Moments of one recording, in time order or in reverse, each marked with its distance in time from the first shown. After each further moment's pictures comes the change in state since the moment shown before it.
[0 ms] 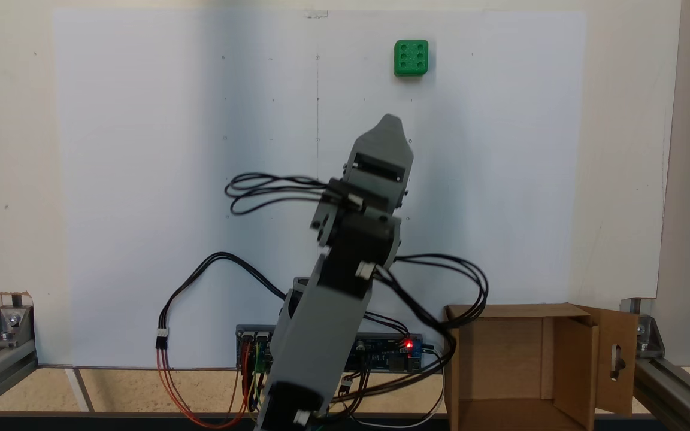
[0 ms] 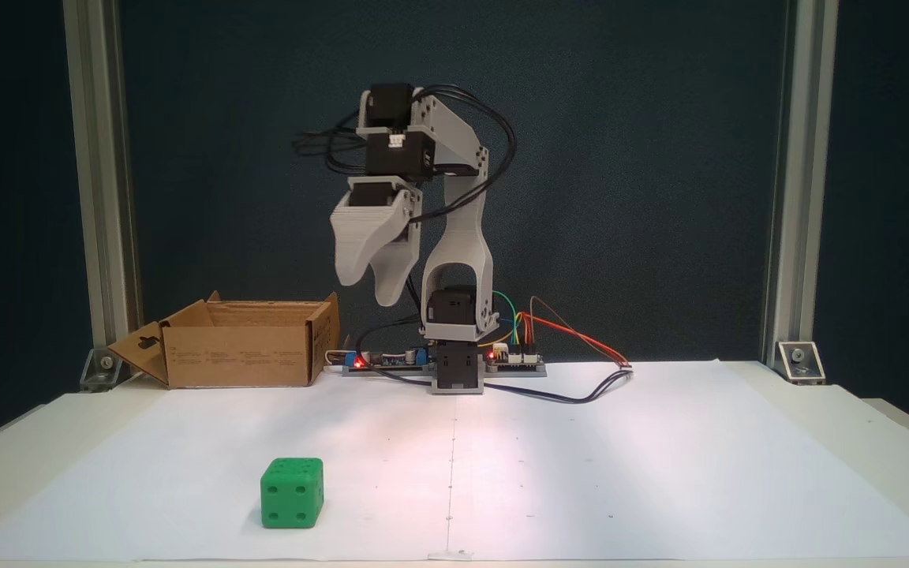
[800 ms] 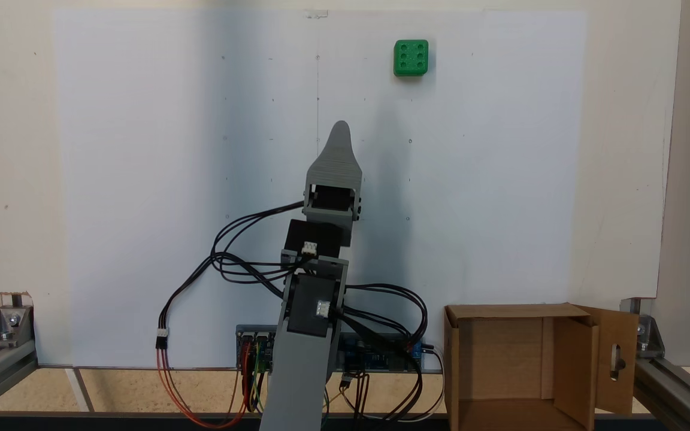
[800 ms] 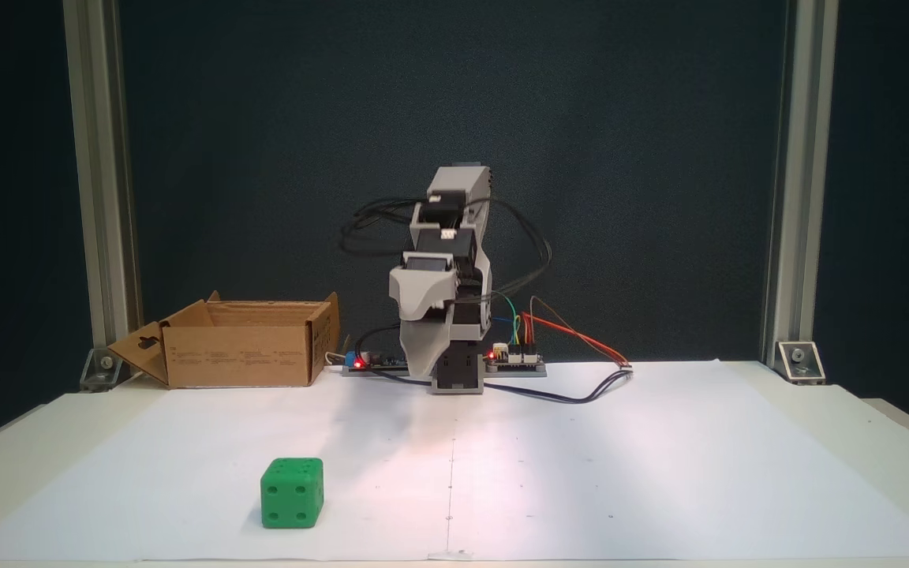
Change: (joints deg) arm -11.1 33.0 58.9 -58.2 -2.1
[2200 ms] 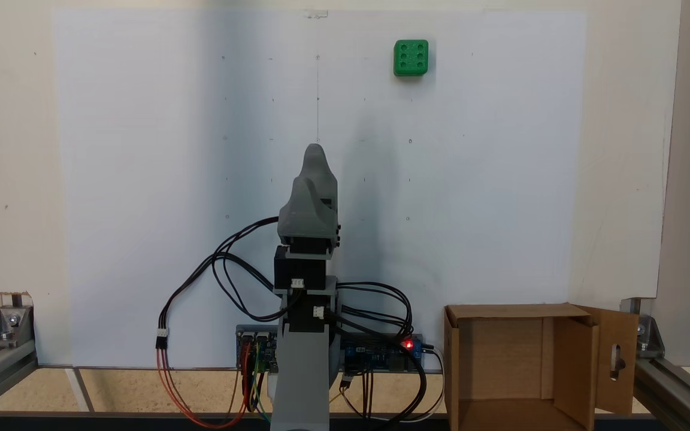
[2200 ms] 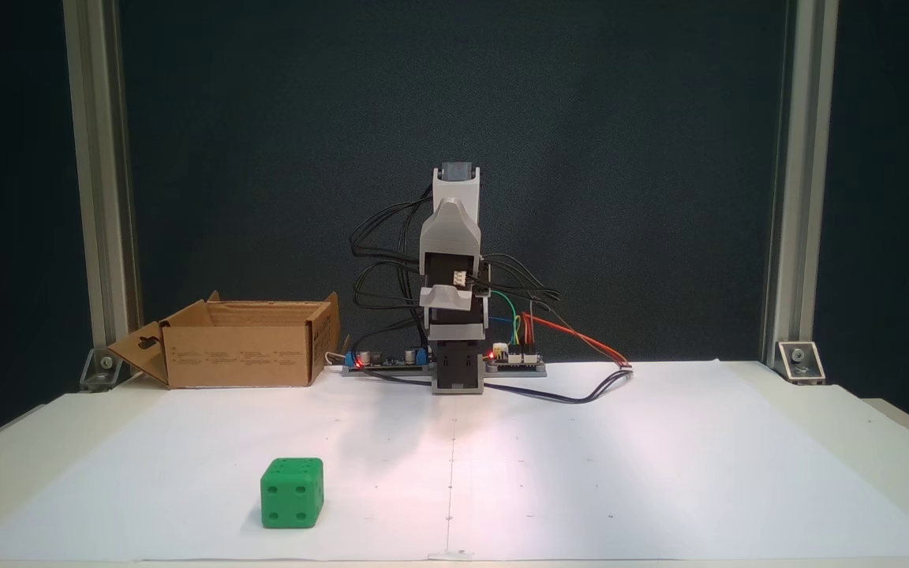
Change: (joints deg) arm -8.5 0.0 38.0 -92.7 -0.4
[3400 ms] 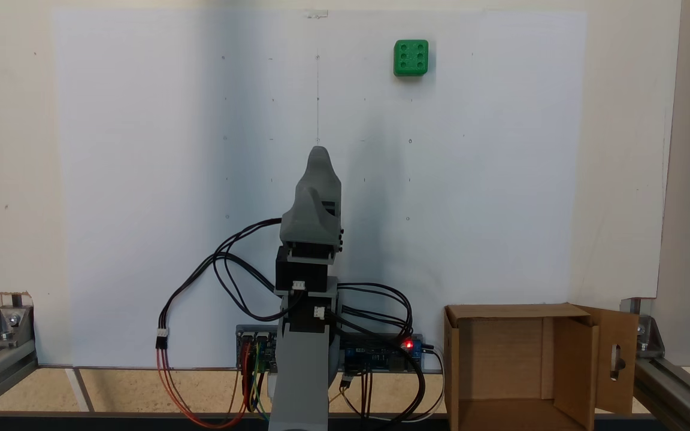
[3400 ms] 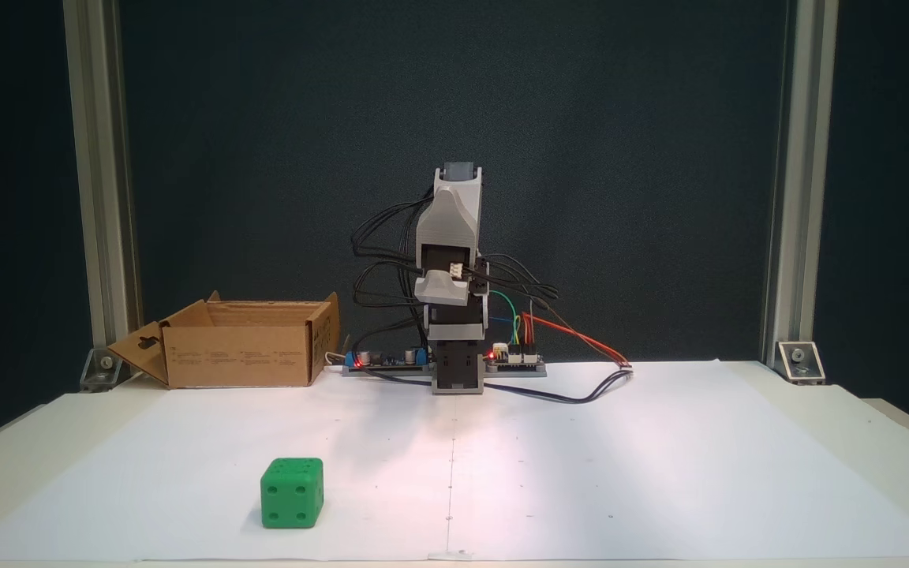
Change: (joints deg) arm 1.7 0.0 0.0 -4.0 0.0
